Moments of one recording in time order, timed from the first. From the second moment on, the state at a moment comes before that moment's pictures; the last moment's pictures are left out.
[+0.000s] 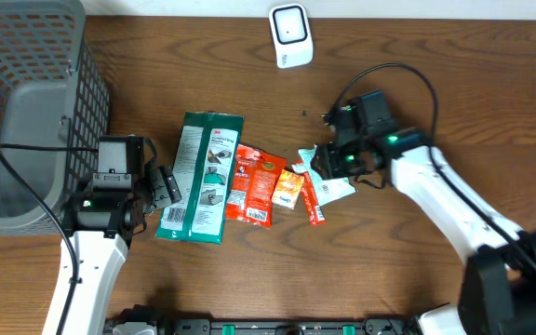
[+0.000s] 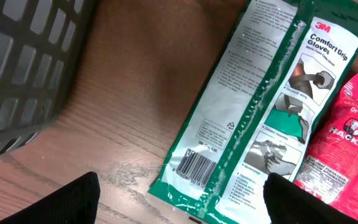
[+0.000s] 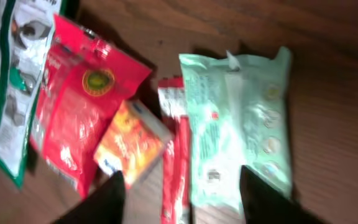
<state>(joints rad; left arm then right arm) -0.04 1.11 0.89 -0.89 -0.10 -0.35 0.34 1.63 1.11 -0.64 -0.32 0.17</state>
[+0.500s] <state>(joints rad) -0.04 1.11 0.89 -0.89 -0.10 -0.35 0.29 1.52 1.11 -0.71 -0.27 0.06</state>
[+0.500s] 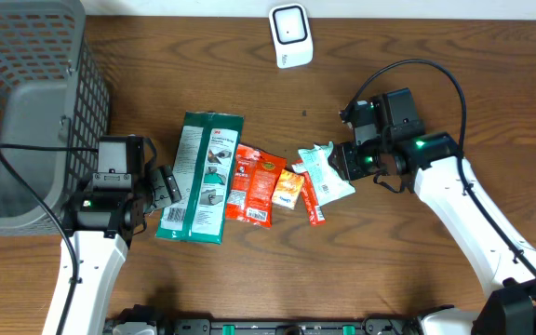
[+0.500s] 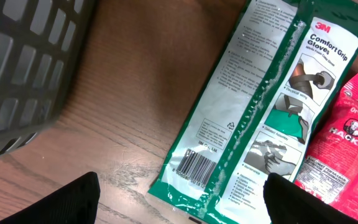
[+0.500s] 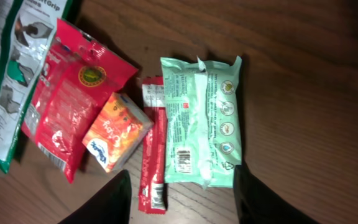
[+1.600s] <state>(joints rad) -0.04 1.11 0.89 -0.89 -0.10 -0.35 0.22 2.08 1.52 -1.01 -0.32 -0.16</state>
